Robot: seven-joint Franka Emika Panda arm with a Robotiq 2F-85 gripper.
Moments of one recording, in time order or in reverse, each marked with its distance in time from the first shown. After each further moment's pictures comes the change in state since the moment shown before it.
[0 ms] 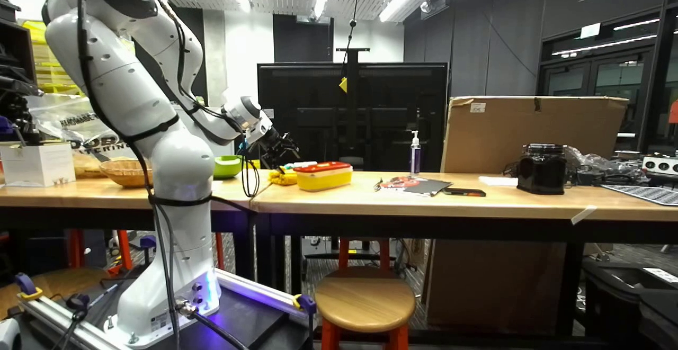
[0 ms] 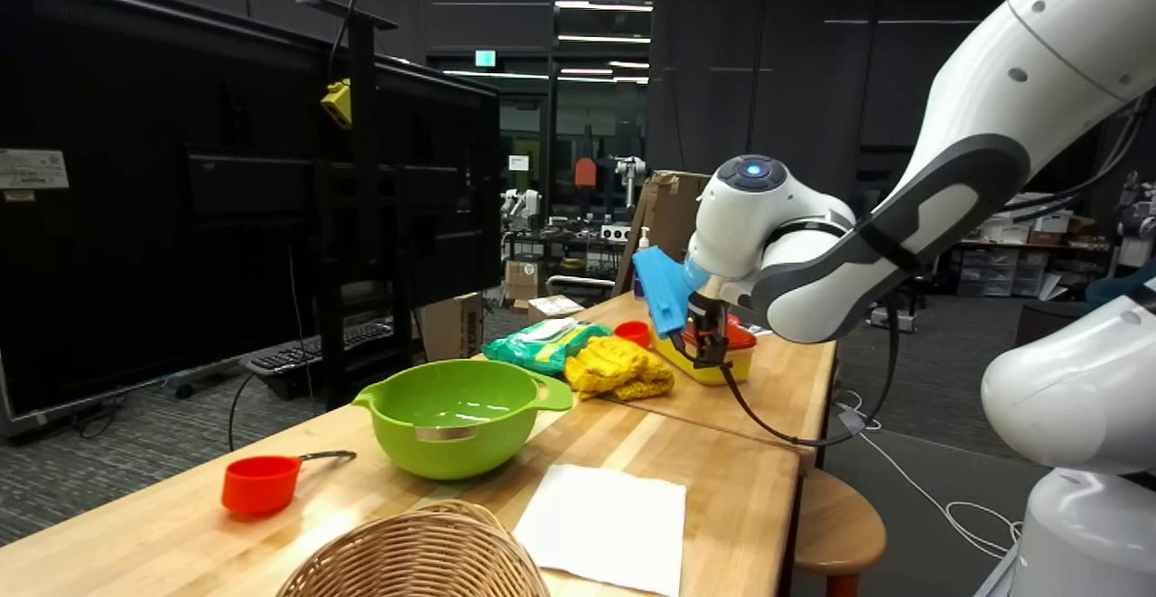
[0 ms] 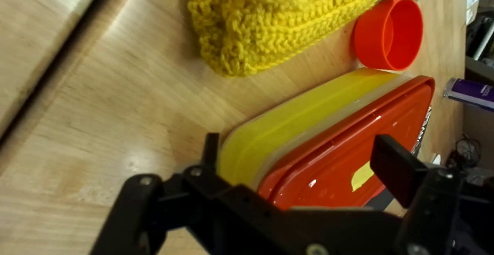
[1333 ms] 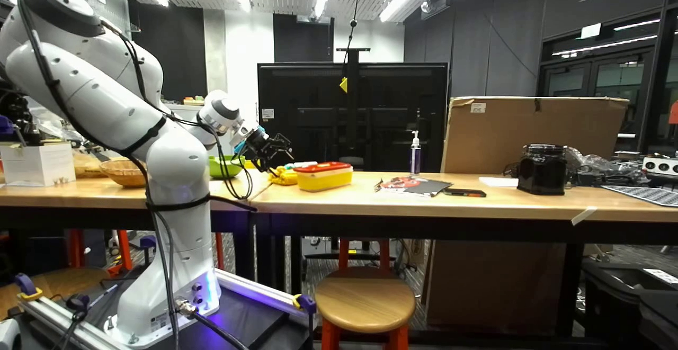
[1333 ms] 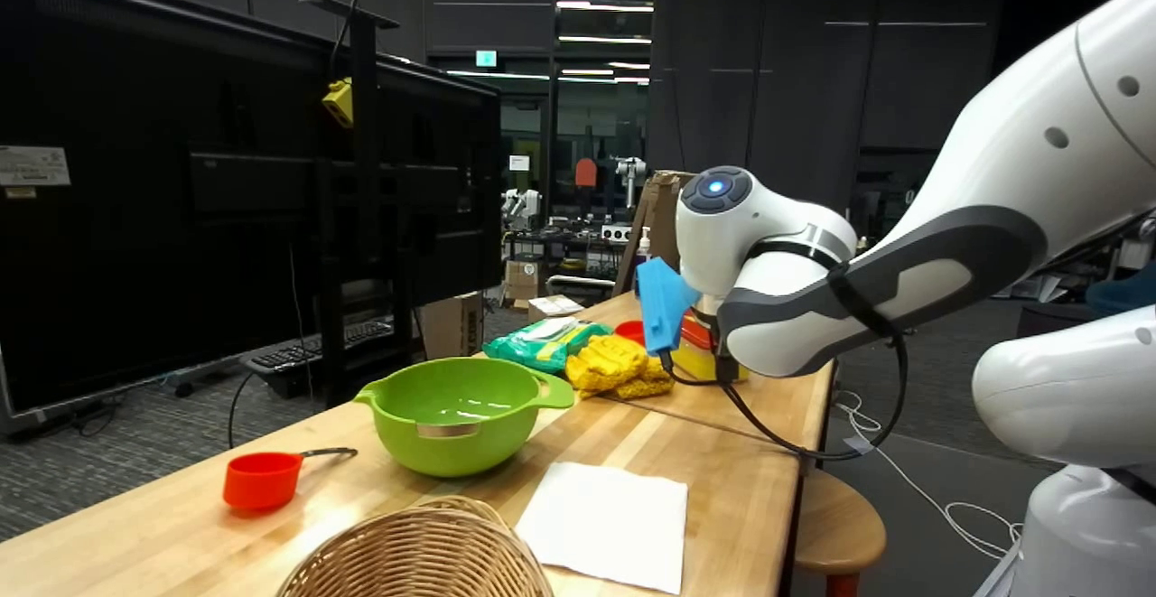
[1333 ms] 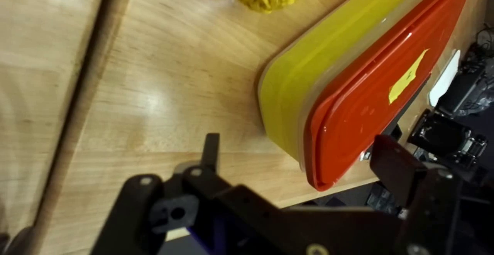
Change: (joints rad) arm -0.151 -0.301 0.358 -0.001 0.392 -0.279 -0.001
